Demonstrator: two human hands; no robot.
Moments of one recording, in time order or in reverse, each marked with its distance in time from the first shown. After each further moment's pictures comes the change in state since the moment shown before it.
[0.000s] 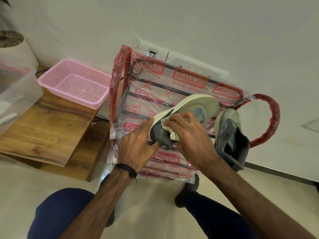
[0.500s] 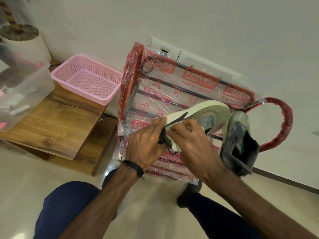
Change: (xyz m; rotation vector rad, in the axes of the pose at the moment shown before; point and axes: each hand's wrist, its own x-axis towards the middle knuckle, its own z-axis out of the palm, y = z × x) left_hand -0.001 0.000 0.001 0.115 0.091 0.174; right_hand -0.015 -0.020 -0.002 -0.082 0.010 -0.147
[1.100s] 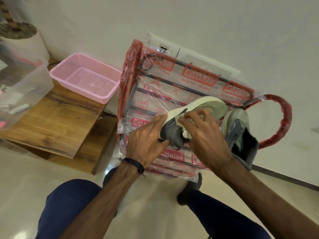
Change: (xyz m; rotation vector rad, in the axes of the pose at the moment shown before) left_hand -0.001 -0.003 0.004 -0.048 -0.039 -0.036; right_hand 0.005 0.028 -0.001 -0.065 0.029 0.129
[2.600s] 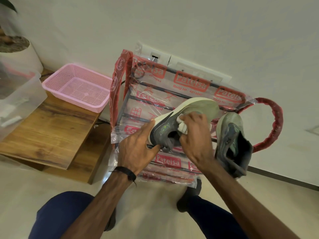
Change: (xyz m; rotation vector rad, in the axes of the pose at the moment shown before) left_hand 0.001 -0.006 -0.003 -0.052 -0.038 -0.098; right_hand 0.017 0.004 0.032 0.280 -0.013 0.453
